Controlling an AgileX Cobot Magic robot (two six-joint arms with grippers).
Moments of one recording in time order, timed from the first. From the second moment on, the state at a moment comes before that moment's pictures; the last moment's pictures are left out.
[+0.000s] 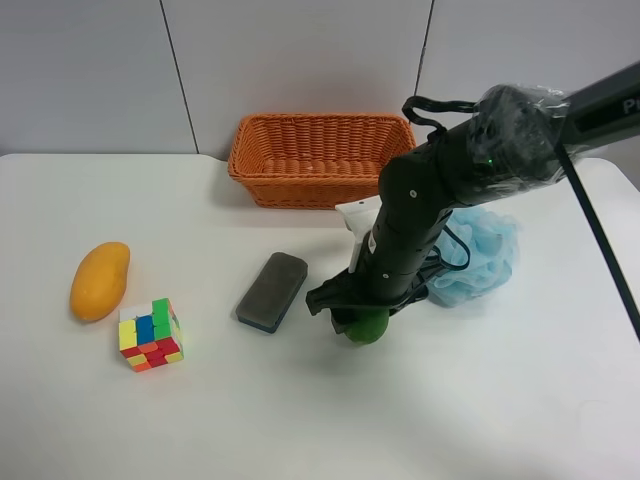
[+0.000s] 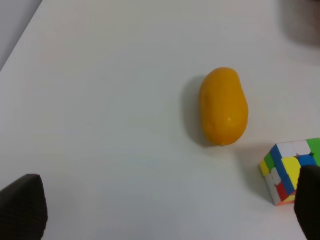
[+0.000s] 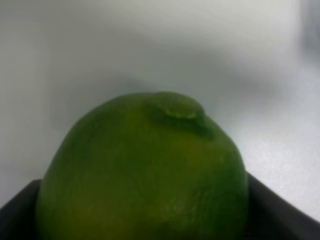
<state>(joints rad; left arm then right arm) 0.09 -0.01 -0.51 0.06 1.07 -0.12 0.66 1.91 -1.02 0.03 0.53 0.35</state>
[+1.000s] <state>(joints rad) 0.09 -0.01 -0.51 0.06 1.07 -0.12 0.65 1.91 -1.71 -0.29 0.78 0.38</state>
